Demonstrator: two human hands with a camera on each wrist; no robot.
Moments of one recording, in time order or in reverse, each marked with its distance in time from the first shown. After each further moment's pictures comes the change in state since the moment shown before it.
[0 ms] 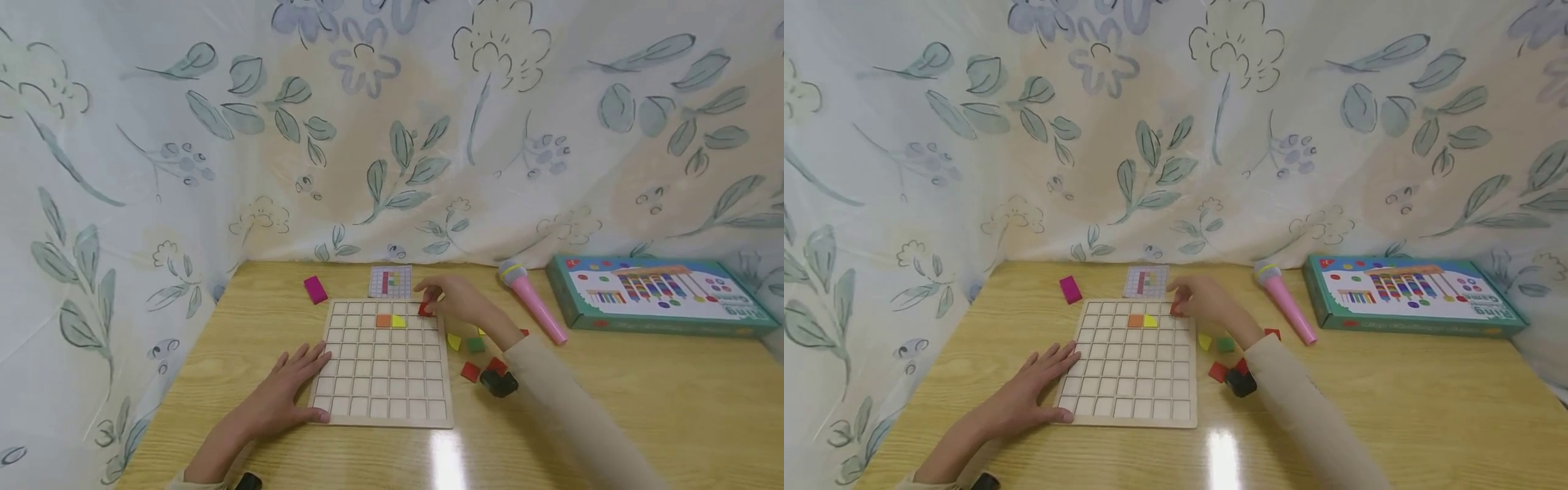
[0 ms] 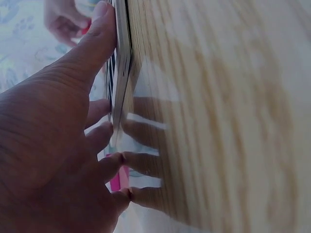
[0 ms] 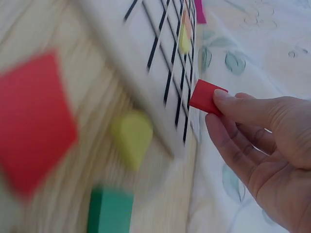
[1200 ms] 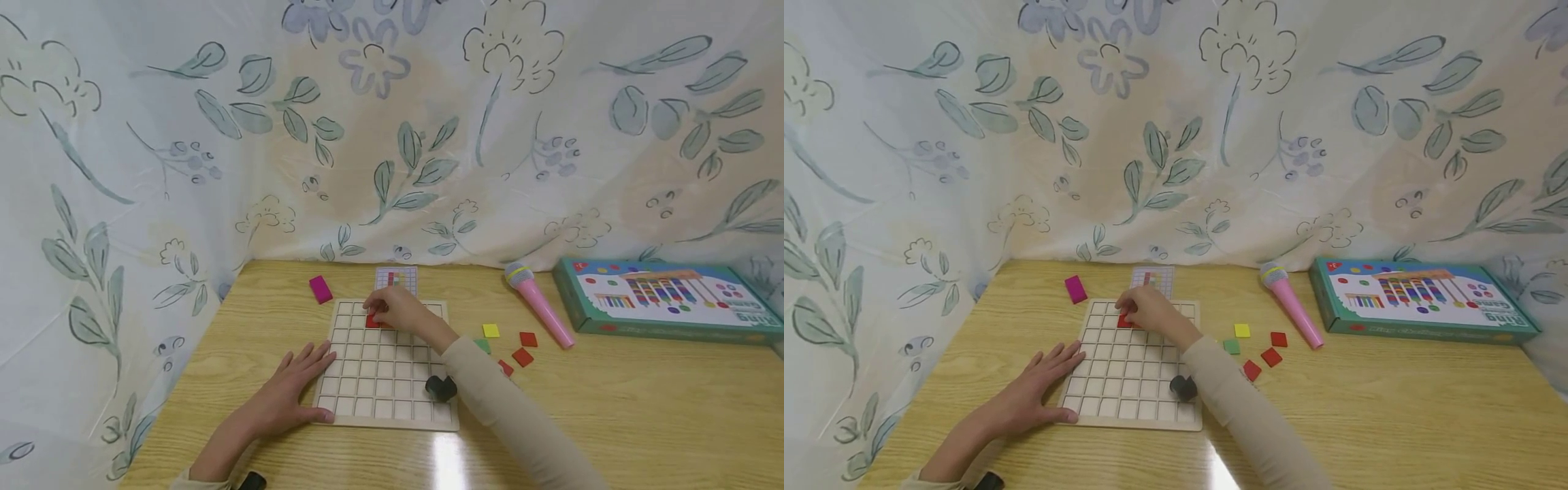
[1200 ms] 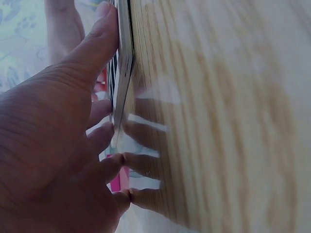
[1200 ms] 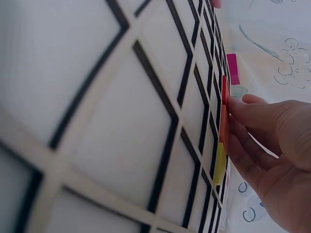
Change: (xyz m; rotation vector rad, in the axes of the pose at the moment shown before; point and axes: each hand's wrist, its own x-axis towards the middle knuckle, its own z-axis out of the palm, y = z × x) left_hand 0.001 -0.003 -0.001 -0.007 -0.012 -0.002; right_hand 0.061 -0.048 0.074 0.033 -0.074 -0.043
